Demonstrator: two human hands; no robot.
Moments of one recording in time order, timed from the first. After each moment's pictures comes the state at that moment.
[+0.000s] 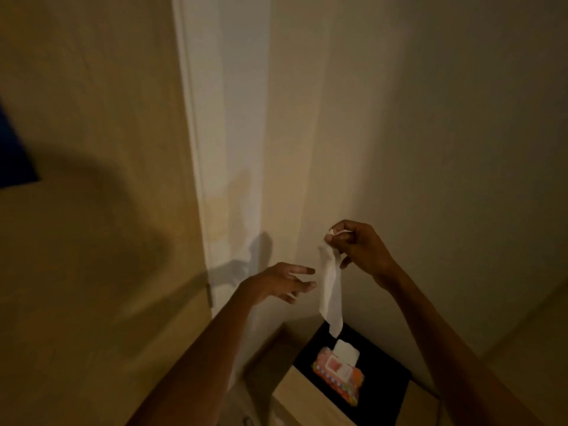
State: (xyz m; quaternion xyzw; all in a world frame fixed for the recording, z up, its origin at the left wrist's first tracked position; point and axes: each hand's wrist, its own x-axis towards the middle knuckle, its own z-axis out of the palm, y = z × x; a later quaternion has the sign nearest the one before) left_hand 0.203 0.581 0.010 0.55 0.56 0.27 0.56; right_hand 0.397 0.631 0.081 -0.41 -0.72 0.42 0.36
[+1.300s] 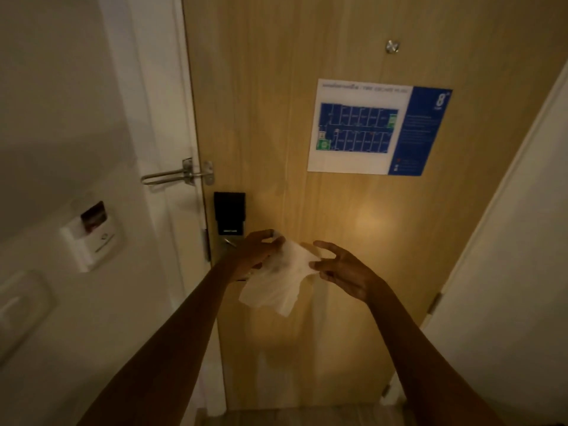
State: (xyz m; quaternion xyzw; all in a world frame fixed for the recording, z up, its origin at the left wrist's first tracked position) left_hand -0.096 0.023 0.068 0.26 0.74 0.57 0.25; right_hand 0.029 0.222 0.053 -0.15 -0.65 0.74 0.01
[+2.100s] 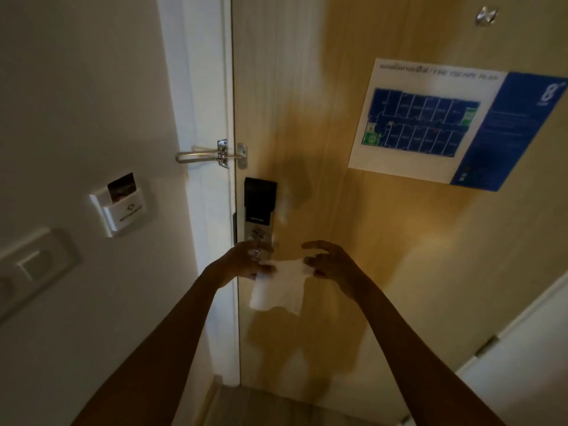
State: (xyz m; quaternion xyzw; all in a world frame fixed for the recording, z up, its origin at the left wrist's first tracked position) left_hand -0.111 -0.020 0.024 0.15 0.76 0.58 0.23; right_hand -0.051 0.217 0.029 -0.04 -0.75 0.65 -0.05
